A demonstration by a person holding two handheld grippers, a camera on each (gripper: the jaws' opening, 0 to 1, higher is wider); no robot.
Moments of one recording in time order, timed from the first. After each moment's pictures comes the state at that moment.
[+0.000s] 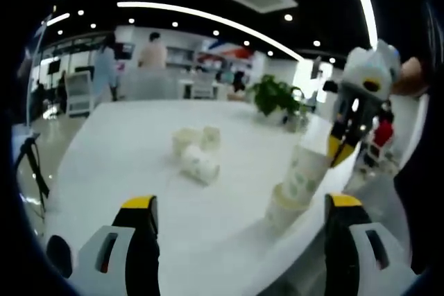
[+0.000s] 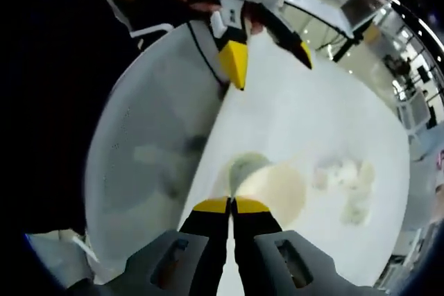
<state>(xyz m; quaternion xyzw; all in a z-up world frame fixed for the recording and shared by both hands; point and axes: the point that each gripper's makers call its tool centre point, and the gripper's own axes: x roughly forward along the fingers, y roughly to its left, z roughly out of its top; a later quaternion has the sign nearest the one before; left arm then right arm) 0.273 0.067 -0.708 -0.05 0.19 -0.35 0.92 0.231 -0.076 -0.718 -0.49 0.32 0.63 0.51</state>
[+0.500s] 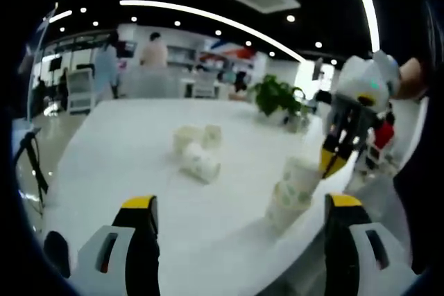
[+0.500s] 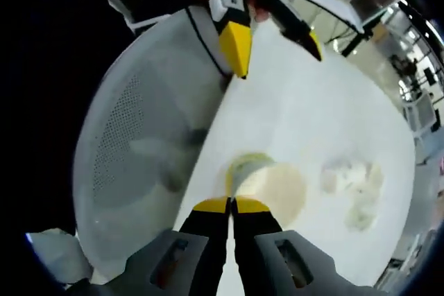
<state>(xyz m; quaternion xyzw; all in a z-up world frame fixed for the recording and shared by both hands) 0.274 0.068 -0.711 -0.05 0.20 -0.34 0.92 0.234 -0.072 -0.743 -0.51 0.33 0.63 0.48</state>
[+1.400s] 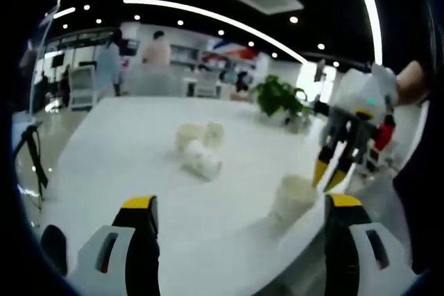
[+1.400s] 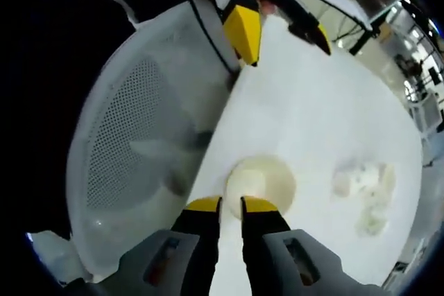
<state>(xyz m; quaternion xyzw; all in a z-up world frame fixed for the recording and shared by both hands) 0.273 0.072 -0.717 -0.06 0.20 -0.34 0.92 0.227 -0.070 -0.760 -0.49 0.34 0.65 0.47</state>
